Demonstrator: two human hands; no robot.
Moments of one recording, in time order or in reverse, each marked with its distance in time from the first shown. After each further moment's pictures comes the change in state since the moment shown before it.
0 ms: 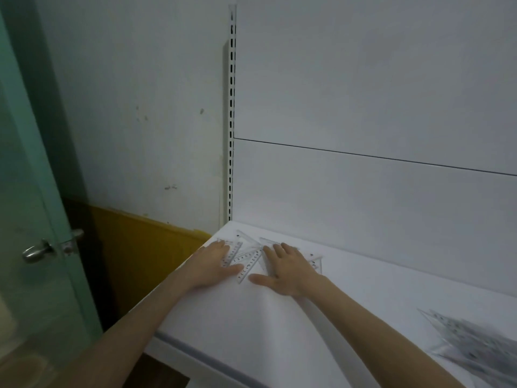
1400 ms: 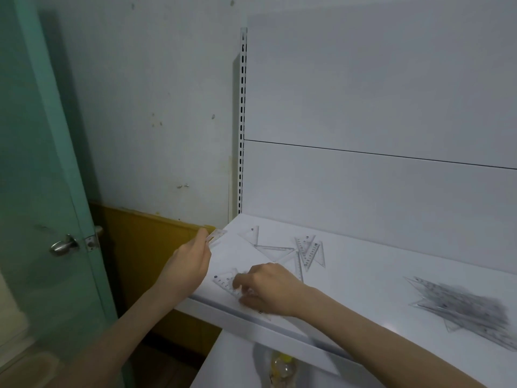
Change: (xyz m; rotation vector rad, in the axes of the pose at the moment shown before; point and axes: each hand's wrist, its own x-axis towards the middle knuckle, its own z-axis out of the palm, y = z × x) left_hand -0.117 -0.027 -0.022 -0.151 0.439 0.009; right_hand -0.087 -0.099 -0.011 -0.041 0.232 -0.489
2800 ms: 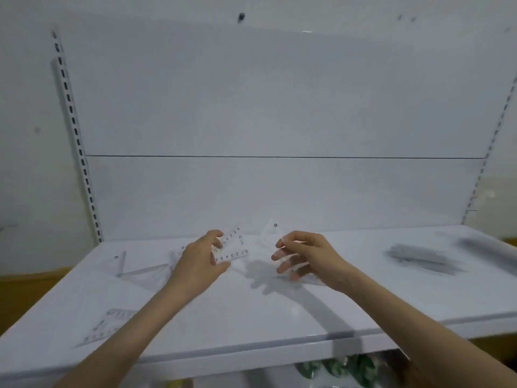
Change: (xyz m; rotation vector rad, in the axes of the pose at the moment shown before) left_hand 0.019 0.216 0.078 -0.450 -0.194 0.395; right_hand -0.236 0.071 -0.104 1.209 0.613 0.943
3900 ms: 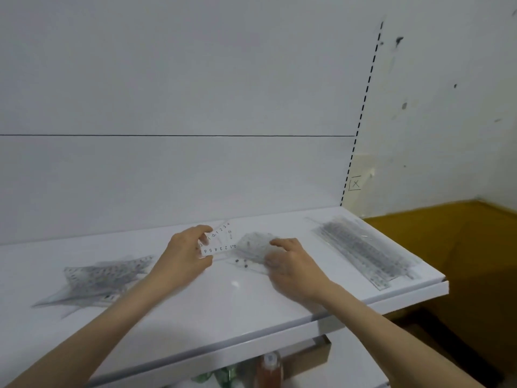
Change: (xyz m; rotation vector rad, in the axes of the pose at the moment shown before) left_hand 0.087 0.239 0.278 -0.059 -0.182 0.077; right_hand -0.074 0.113 -0.360 -1.135 0.228 -0.225
